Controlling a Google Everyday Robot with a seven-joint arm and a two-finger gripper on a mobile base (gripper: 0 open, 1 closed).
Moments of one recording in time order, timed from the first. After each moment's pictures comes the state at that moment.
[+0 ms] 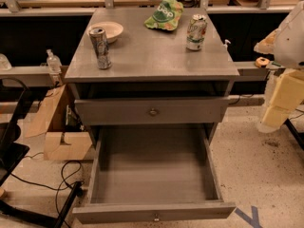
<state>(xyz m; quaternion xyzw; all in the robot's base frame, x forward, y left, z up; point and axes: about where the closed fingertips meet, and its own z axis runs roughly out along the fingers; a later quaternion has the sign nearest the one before) 0.438 -0.217 0.977 -0.60 0.78 -0.04 0.16</state>
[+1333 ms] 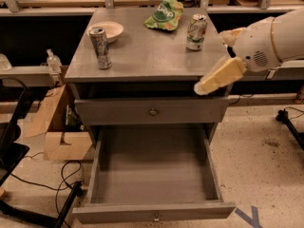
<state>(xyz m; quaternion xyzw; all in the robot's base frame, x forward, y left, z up) 0.551 -0.151 0.957 -0.50 0.74 0.13 0.42</state>
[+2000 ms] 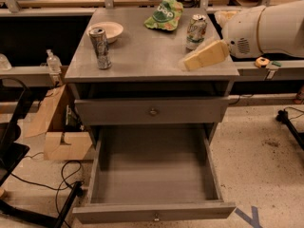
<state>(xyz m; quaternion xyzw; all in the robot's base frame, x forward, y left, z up) 0.596 -0.125 0.994 -0.44 0.71 0.13 0.53</state>
